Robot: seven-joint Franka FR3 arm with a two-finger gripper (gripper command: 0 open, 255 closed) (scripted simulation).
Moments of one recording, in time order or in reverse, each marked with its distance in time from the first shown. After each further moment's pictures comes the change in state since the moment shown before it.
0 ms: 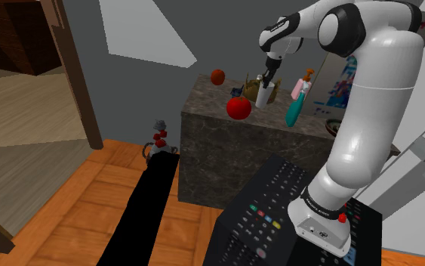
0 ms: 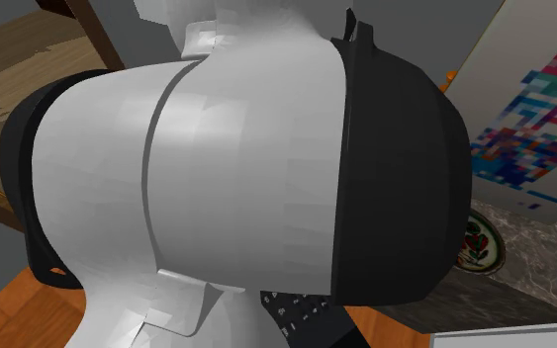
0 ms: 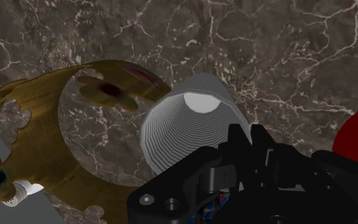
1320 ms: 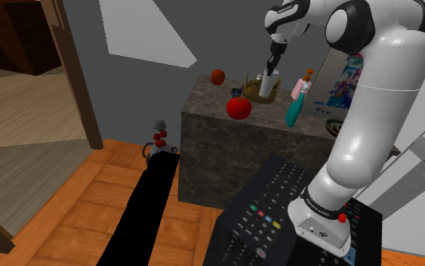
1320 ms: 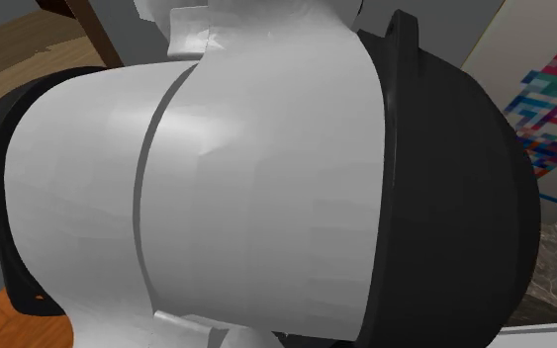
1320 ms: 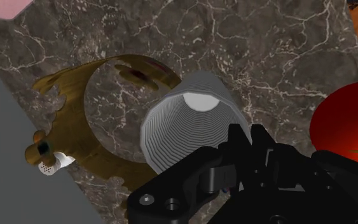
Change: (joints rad) arm 0.008 -0.052 -0.016 0.130 -0.040 -0.172 0.021
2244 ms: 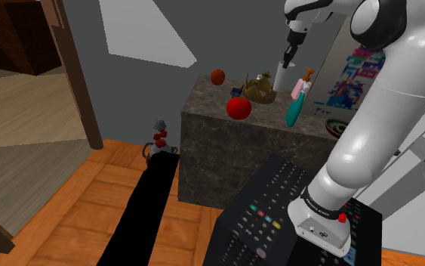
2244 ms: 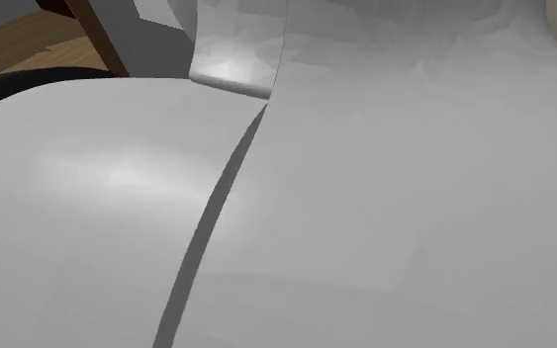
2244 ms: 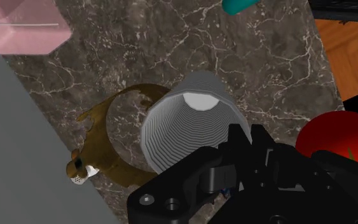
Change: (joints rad) arm -0.010 -0.155 -0.043 -0.025 -0.088 -0.100 -0.036
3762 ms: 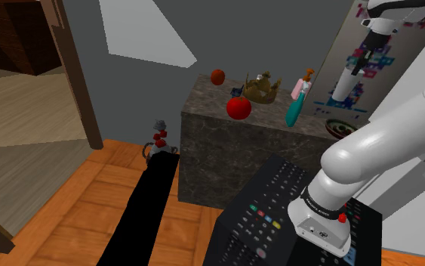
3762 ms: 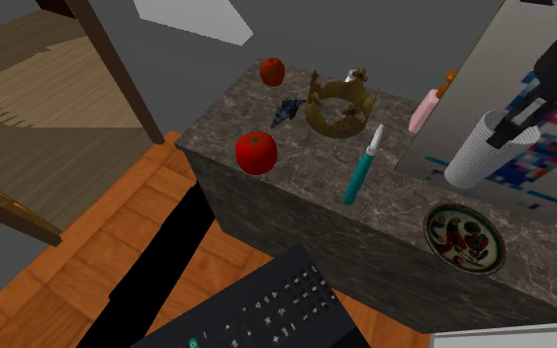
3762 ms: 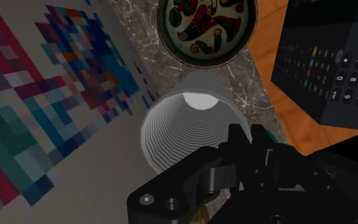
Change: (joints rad) arm -0.182 -0.431 -0.170 -0.187 -0.277 -0.111 -0.298
